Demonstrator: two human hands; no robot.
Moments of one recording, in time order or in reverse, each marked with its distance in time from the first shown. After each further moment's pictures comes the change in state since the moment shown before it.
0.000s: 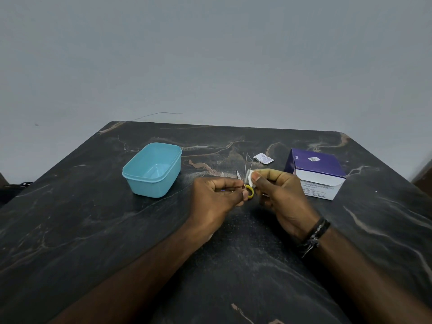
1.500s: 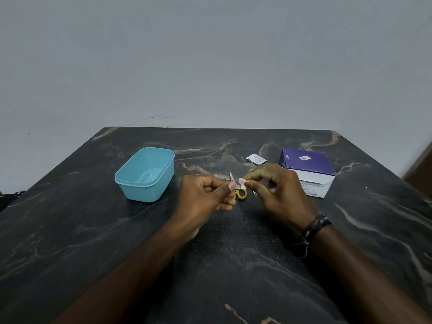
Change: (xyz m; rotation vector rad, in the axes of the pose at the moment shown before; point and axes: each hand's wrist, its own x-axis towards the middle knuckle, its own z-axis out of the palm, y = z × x) left_hand 0.007 0.006 -0.010 0.096 -0.062 -0.038; right_hand 0.008 -0.004 -0.030 -0.813 -0.036 -0.648
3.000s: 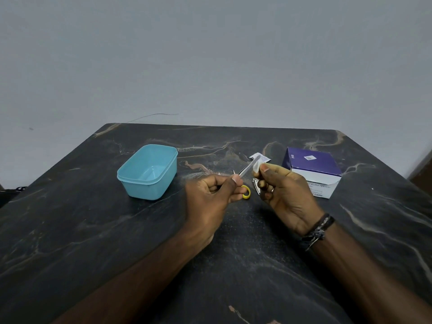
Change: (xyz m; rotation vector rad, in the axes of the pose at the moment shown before) left_hand -0.009 -0.002 0.019 -0.227 0.148 0.085; right_hand 0.006 -0.011 0.014 1.021 0.104 0.748
